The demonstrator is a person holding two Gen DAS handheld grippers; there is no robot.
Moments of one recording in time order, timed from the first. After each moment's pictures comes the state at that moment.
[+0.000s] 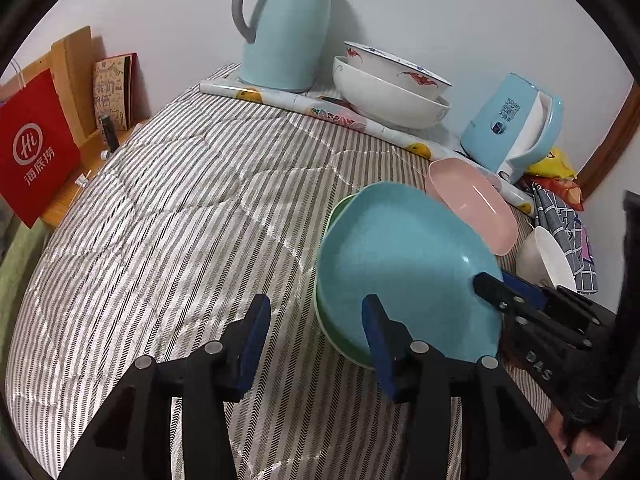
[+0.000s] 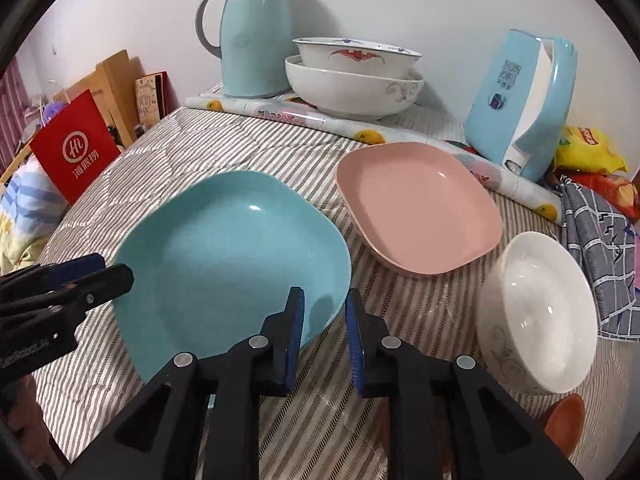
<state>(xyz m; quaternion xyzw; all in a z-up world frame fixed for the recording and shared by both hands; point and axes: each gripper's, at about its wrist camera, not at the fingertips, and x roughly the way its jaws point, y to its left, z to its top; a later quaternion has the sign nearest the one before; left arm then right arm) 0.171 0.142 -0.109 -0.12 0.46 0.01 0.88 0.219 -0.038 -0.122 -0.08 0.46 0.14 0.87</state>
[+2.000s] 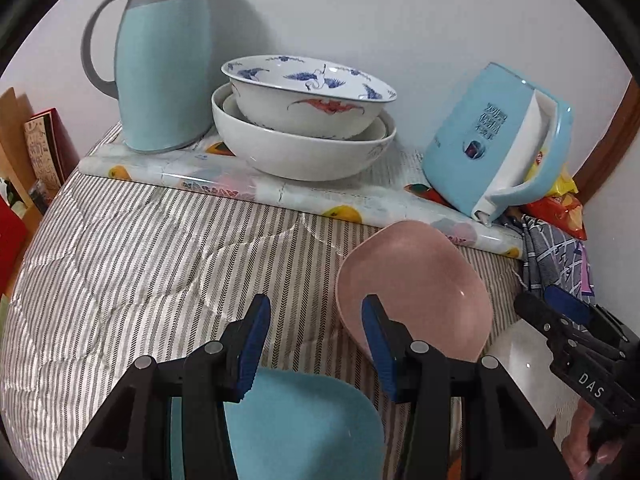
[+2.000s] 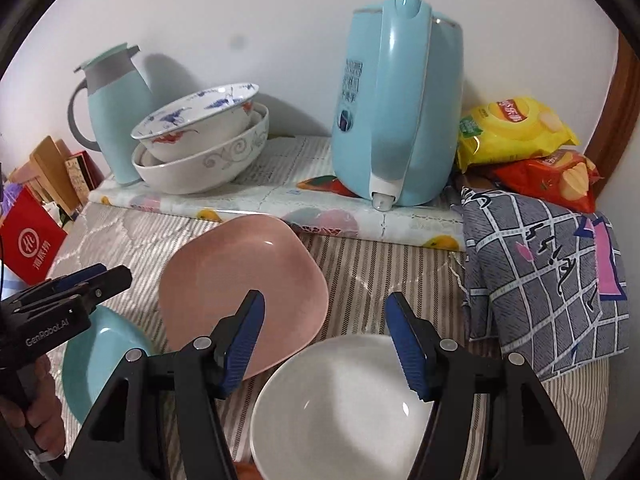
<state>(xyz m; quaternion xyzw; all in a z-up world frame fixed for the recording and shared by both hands) 0.315 0.051 -0.095 -0.09 0.47 -0.03 0.88 0.319 -0.168 -0.090 0.00 0.46 0.05 0.89</state>
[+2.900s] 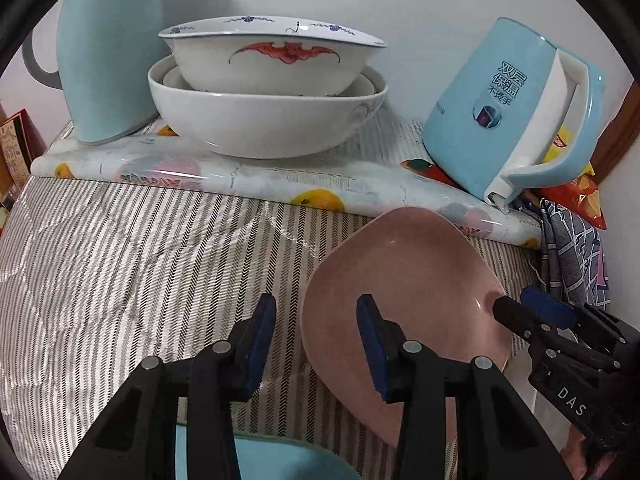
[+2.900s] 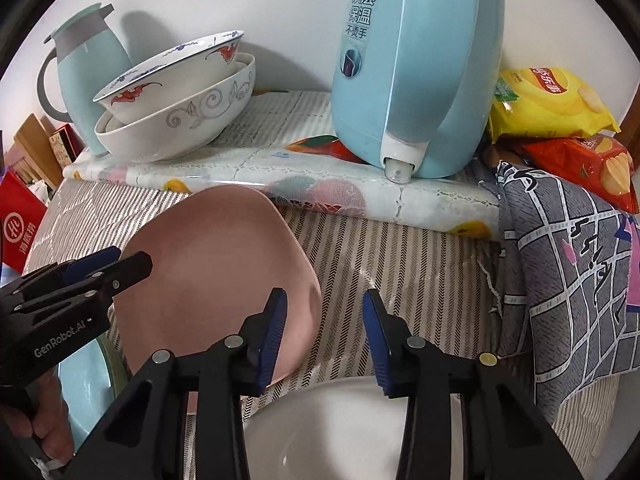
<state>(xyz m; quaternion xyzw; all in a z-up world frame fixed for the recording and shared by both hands) 0.359 0.021 -0.134 -0.08 0.50 -0.05 0.86 0.359 -0.162 -0.134 -0.01 0.52 0.06 0.85</state>
